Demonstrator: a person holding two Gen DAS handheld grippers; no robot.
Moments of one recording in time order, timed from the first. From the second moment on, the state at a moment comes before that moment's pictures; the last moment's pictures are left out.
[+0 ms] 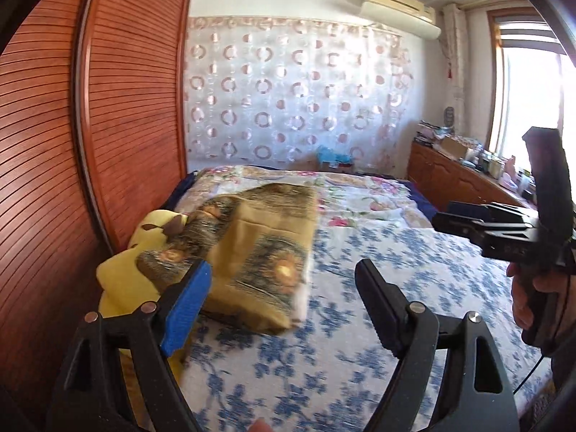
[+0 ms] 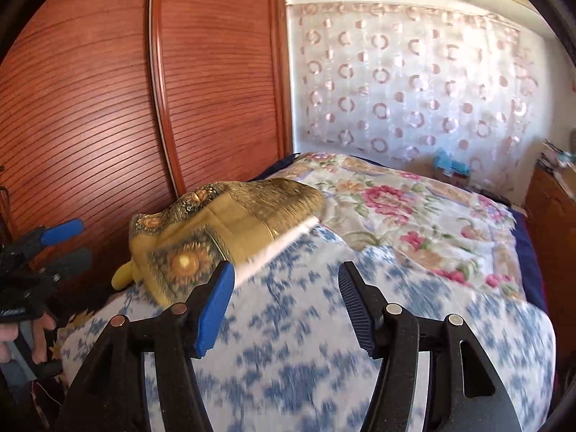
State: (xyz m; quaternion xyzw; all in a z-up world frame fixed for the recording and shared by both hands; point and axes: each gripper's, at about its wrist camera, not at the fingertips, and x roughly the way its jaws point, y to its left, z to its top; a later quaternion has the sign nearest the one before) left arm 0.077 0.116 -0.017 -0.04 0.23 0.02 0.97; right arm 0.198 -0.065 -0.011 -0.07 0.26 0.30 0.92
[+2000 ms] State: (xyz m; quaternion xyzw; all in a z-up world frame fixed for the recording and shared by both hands) left arm 0.053 0.018 0.015 -0.01 0.21 -0.03 0.98; right arm 0.030 -0.183 0.020 0.00 0.19 0.10 0.98
